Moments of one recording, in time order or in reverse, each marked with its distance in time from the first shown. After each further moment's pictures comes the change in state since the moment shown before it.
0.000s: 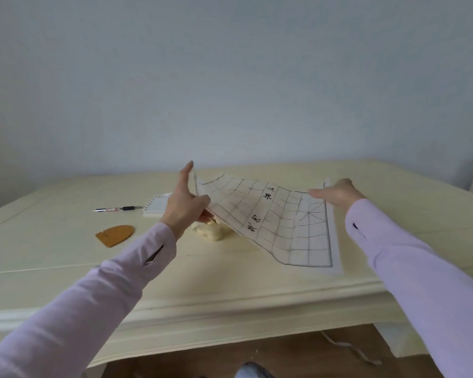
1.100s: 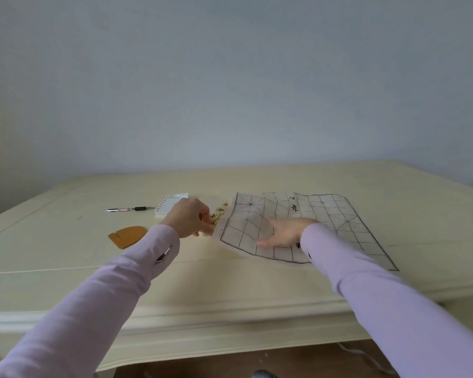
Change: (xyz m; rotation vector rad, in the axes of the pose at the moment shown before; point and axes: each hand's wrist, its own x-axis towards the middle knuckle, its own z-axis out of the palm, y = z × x) left_hand 0.032 -0.035 -0.029 0.814 -0.243 0.102; right_hand -0.042 -0.024 0.099 -0.943 -0.561 -0.351
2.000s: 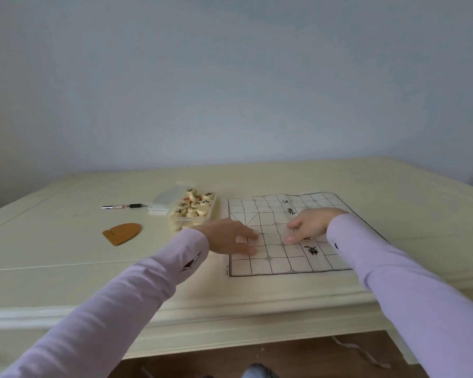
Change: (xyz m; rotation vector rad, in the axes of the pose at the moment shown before) left_hand -0.006 0.061 0.043 0.342 -0.402 0.291; right_hand -0.008 0.058 -0.011 0.011 -0.014 0.065
